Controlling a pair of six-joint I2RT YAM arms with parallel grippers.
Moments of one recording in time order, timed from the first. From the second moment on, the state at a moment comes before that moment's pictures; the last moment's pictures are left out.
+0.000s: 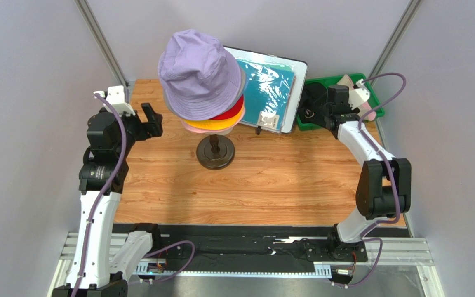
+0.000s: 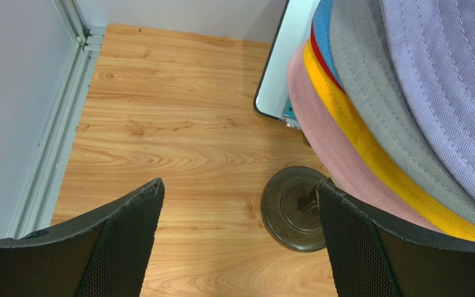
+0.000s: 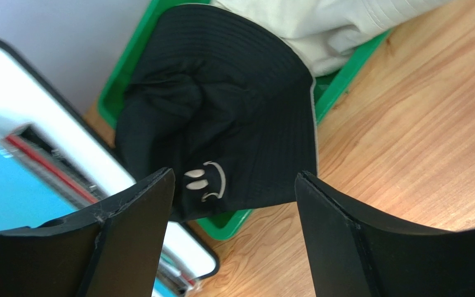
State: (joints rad) left arm -0.01 0.84 1.12 -0.51 0.05 -0.17; right arm 0.08 1.61 1.22 -0.16 0.42 0.82
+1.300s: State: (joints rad) left arm -0.01 0.85 1.12 -0.51 0.04 -0.16; right arm 0.07 1.86 1.27 -0.02 0.51 0.84
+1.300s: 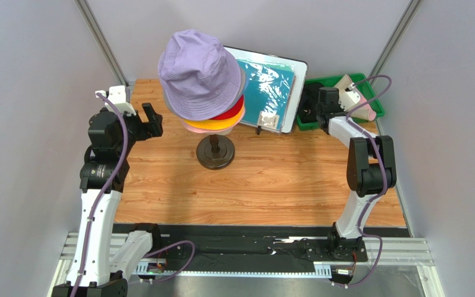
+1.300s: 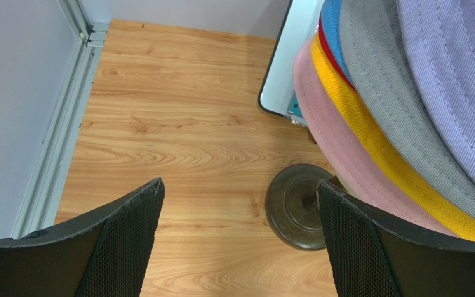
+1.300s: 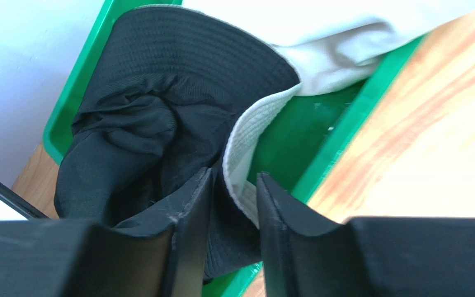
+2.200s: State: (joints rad) left arm -0.07 0.79 1.10 -0.49 0.07 -0.09; right arm 0.15 1.42 1.33 -0.01 0.52 0.69
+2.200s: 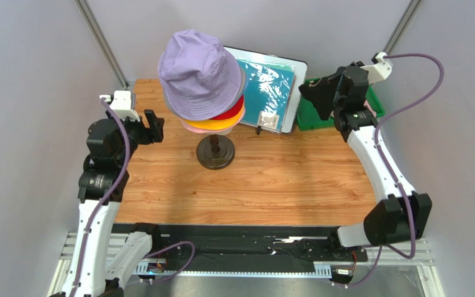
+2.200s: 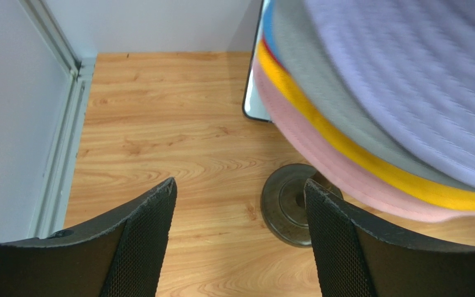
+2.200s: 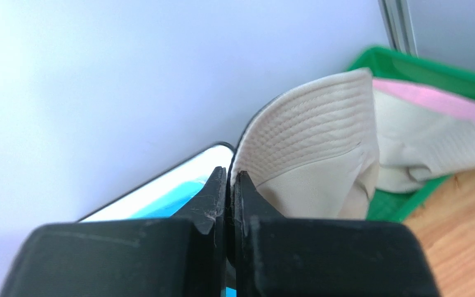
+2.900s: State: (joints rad) left arm -1.31 0.91 1.32 -0.40 -0.56 0.08; right arm 0.64 1.02 1.38 -0.16 0.71 0.40
